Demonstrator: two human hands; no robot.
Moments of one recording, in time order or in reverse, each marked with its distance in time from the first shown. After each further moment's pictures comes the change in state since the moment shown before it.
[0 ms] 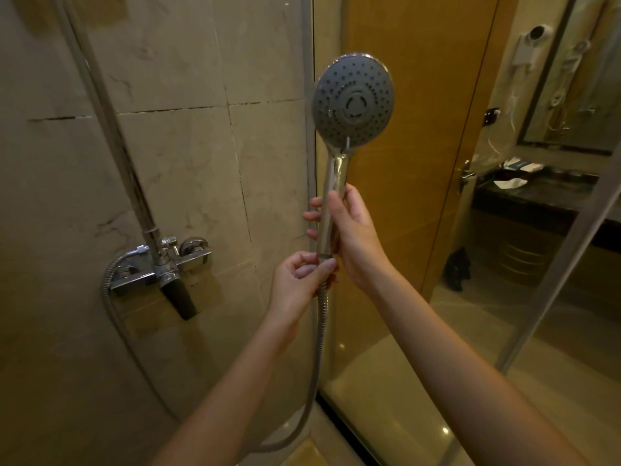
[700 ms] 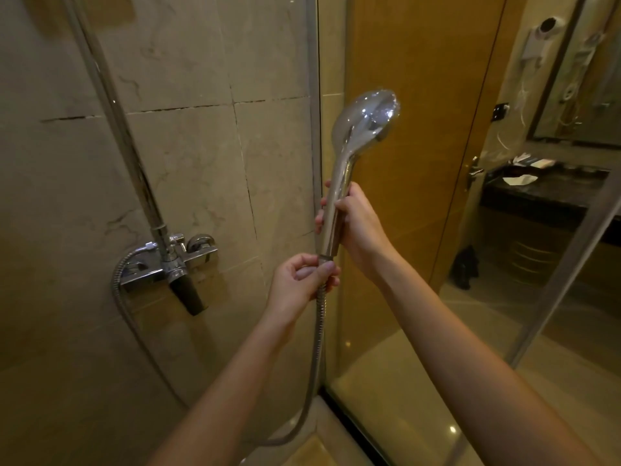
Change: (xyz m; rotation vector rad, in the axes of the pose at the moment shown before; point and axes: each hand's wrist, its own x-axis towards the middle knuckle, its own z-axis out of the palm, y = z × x) left_hand -0.004 -0.001 -0.011 0.057 -0.046 -0.032; right_hand 0.008 -0.008 0.000 0.000 -0.011 0.112
